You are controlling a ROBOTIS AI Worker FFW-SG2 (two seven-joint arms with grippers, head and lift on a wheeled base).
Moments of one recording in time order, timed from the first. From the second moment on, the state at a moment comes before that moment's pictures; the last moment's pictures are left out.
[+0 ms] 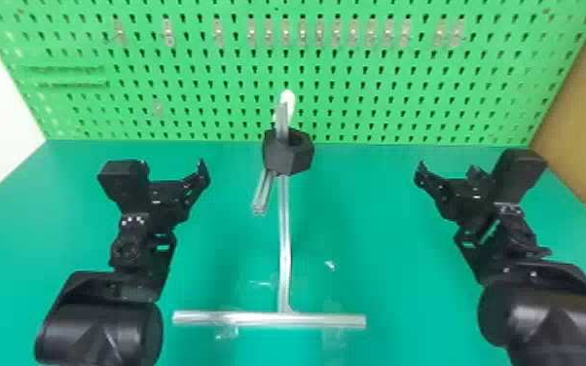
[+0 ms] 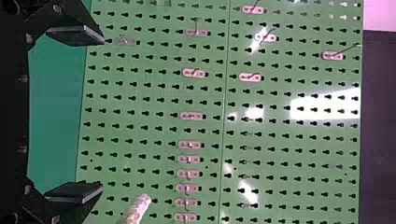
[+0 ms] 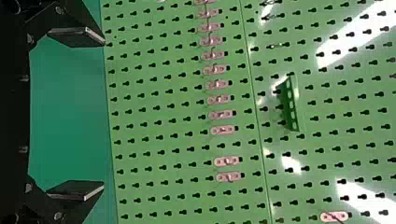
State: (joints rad) left arm -0.08 0.11 -0.04 -1.55 0.15 -0.06 0.08; right arm -0.20 -0.03 -0.06 -1.46 -0.16 0.11 0.09
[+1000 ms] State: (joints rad) left arm -0.09 0.11 -0.05 -1.55 0.15 -0.06 0.08; right arm -0.21 -0.04 -0.02 -1.46 -0.15 0.10 0.09
